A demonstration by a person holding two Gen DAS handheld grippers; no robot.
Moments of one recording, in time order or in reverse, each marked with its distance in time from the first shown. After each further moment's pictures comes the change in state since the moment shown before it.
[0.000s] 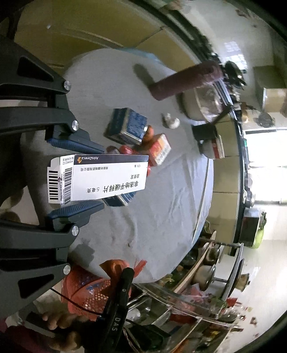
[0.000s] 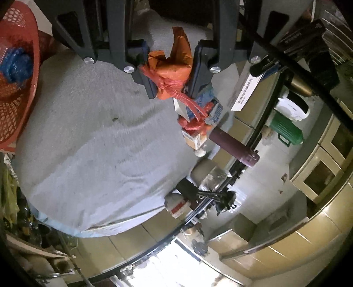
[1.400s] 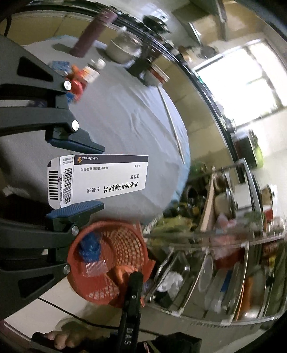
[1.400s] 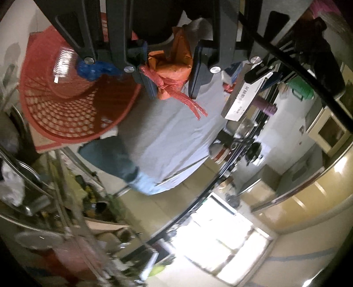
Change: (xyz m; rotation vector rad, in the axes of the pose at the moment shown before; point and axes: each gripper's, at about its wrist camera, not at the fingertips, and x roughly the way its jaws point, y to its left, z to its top) left arm 0.014 -0.212 0.031 0.475 -0.074 -0.101; right arm -0.168 -0.119 -0.015 0.198 -0.266 -0.165
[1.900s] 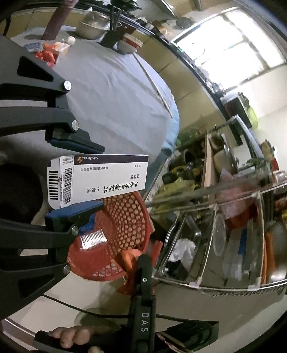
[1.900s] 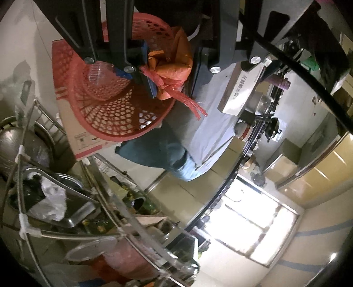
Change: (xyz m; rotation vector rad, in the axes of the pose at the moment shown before) left arm 0.029 -0.084 0.023 0.162 0.011 -0.124; right arm -0.035 -0.067 0.007 0.138 -0.068 -0.104
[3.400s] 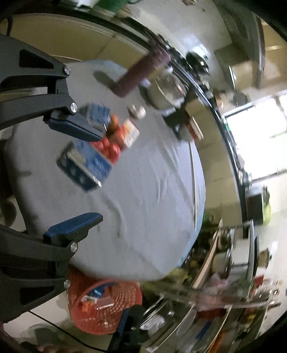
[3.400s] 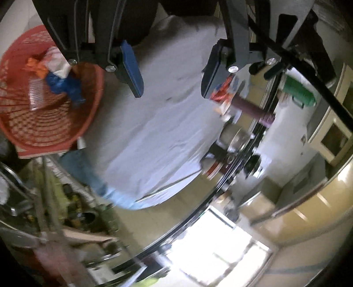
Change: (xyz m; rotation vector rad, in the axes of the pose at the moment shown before) left arm -0.087 0.192 -0.118 -0.435 0.067 0.326; right arm 0.077 0.180 -0.060 -0.220 0.186 0.114
